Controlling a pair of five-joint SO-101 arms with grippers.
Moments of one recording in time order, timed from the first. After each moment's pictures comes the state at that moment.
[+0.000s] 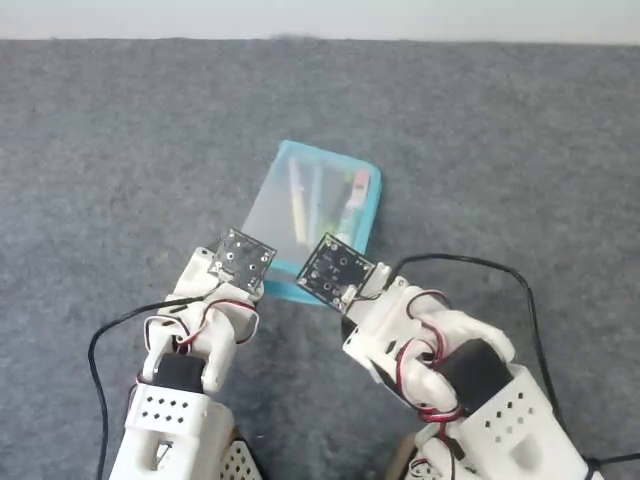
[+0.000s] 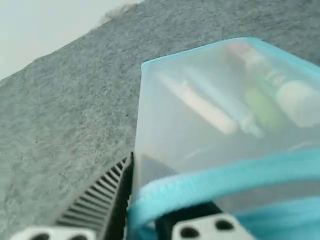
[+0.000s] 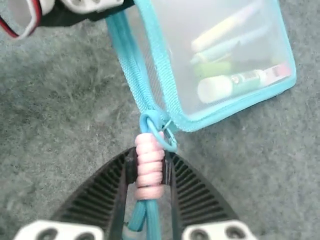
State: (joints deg) left arm 2.6 -73.4 92.6 26.1 -15.9; right arm -41.1 -63.9 51.3 74.8 20.6
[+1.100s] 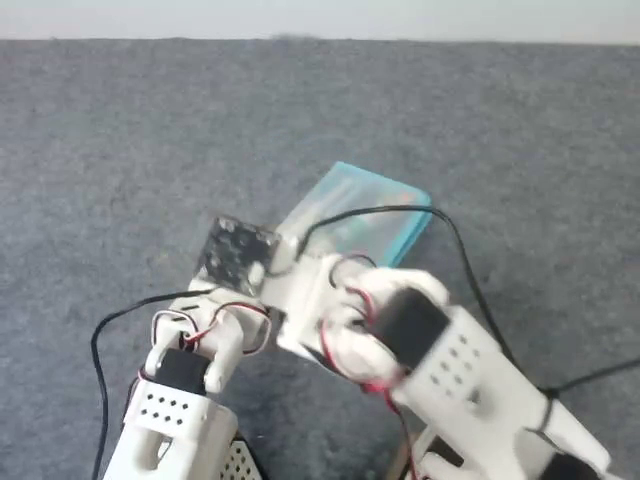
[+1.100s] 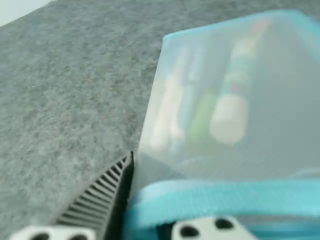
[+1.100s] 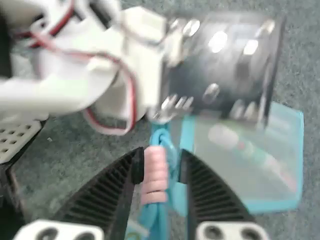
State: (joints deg) left arm 6.2 -73.3 86.3 38.5 -9.6; right arm -55.8 -40.3 18.5 85.0 20.6
